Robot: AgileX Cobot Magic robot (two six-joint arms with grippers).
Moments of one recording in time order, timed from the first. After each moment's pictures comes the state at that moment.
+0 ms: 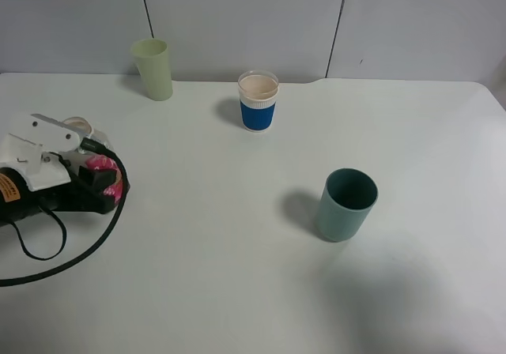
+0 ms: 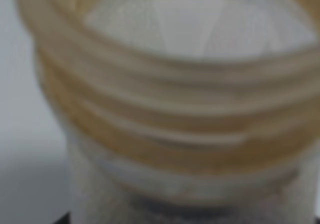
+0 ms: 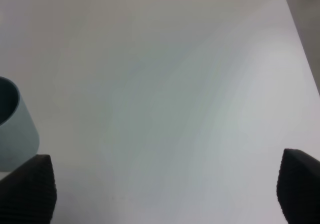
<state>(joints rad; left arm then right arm) -0.21 1.54 -0.18 0.17 -0.77 -0.07 -0.02 0.00 -0.51 0.06 1.06 -0.06</state>
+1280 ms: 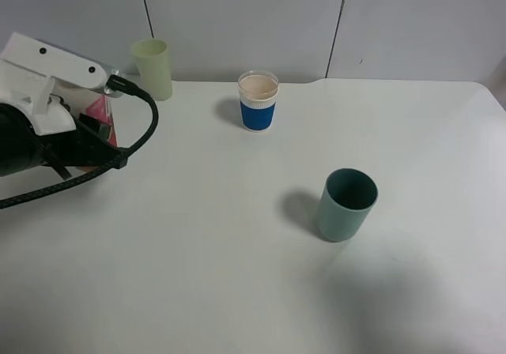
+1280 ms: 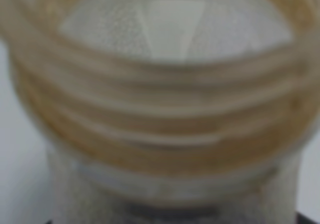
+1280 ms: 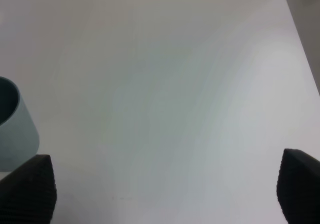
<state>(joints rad) -0.75 1.22 -0.48 -1.68 -0.68 1.54 -0.02 0.00 -0.51 0.06 1.06 -0.06</state>
